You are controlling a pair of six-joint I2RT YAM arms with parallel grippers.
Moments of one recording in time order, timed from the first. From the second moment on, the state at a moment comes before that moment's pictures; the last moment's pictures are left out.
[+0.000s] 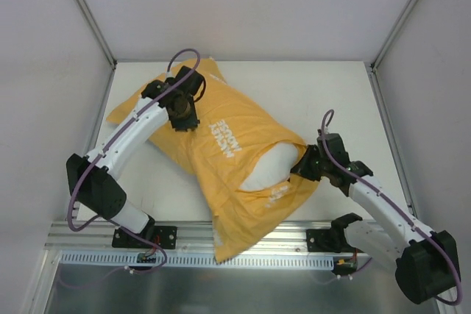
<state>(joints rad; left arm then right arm) -0.51 1.52 1.46 -1.14 -0.25 -0.67 0.38 0.95 0.55 -0.47 -0.15 0.74</state>
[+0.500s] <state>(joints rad) -1.19 1.87 2.21 -1.37 -0.42 -0.67 0.31 0.89 0.59 -0.53 -0.10 0.77</state>
